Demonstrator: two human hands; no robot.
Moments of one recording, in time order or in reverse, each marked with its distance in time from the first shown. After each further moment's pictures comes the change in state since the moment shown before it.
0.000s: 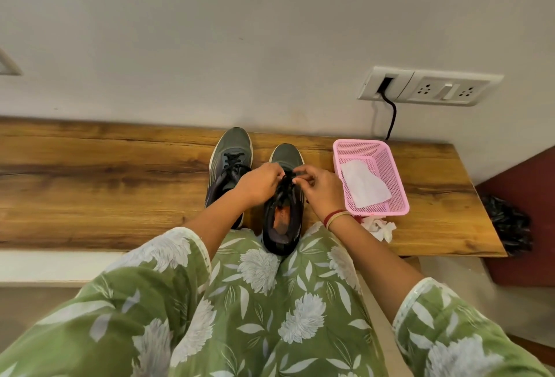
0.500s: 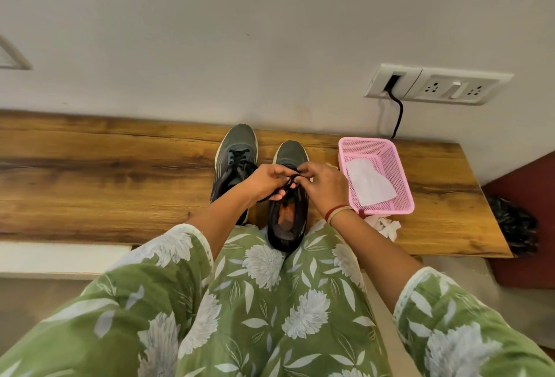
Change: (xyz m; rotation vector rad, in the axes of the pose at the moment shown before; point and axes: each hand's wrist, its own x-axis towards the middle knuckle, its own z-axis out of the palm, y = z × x) left_hand -0.009 0.006 0.003 -1.007 -0.098 -0.309; right_hand 0.005 -0.002 0.005 -0.247 0.030 -0.084
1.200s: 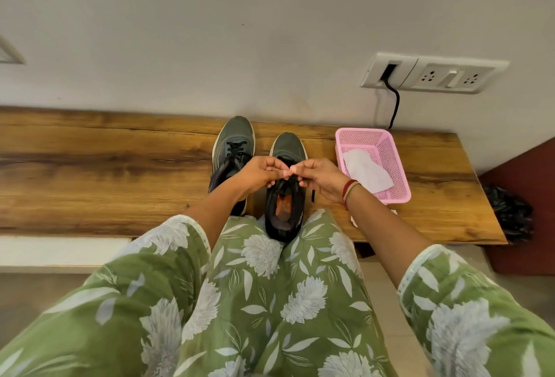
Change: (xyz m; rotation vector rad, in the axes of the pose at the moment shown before) left_hand -0.005 -0.006 -0.009 0.029 -0.018 0.138; right_hand 0.012 0.005 -0.009 1.006 -0.535 0.492
